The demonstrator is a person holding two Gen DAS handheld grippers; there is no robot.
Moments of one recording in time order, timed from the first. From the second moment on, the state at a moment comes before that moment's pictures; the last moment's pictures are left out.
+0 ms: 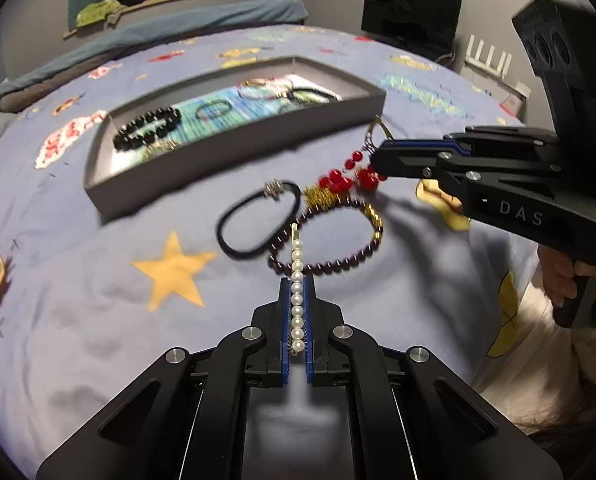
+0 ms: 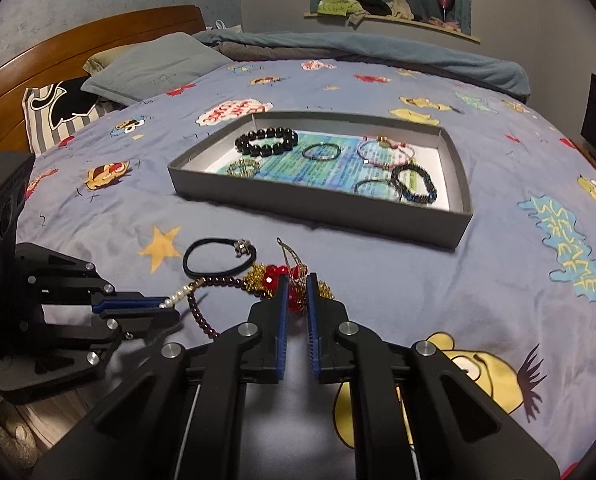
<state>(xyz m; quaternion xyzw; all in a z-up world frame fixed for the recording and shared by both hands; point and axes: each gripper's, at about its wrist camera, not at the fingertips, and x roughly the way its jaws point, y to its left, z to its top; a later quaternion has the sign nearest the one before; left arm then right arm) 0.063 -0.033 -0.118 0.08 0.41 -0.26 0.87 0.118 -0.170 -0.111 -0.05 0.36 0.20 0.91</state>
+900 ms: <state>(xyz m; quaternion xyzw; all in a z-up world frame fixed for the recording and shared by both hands) 0.136 0.014 -0.053 0.07 0.37 -0.20 0.90 0.162 -0.184 -0.008 -0.05 0.27 0.18 0.95</state>
